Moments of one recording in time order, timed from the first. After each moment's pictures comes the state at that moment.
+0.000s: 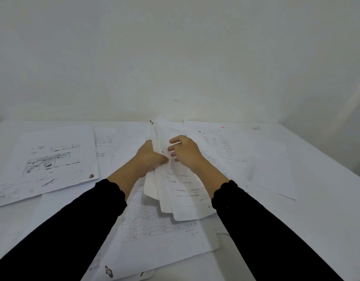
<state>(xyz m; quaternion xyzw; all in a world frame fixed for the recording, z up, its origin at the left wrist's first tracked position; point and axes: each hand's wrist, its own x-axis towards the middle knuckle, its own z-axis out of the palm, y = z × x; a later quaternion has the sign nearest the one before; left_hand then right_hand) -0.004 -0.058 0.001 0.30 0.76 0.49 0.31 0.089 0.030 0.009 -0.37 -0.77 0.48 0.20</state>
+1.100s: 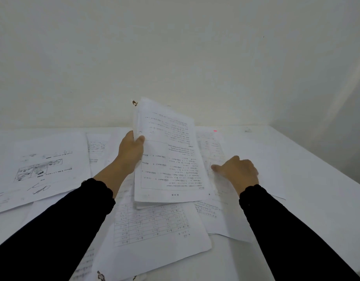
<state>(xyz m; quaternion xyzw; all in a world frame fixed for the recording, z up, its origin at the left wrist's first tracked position) -0.015 -0.056 0.018 0.23 0.74 0.61 0.18 0.191 0.104 -0.013 -0.69 -0.70 0.17 0.03</state>
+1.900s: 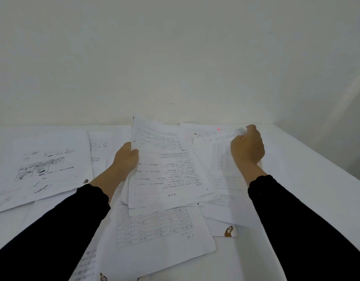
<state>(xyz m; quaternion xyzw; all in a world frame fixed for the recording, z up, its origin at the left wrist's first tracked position) -0.037 -0.068 -0.012 0.25 0.81 0.50 0.19 0.184 0.110 0.025 -0.59 -0.68 0.11 0.43</state>
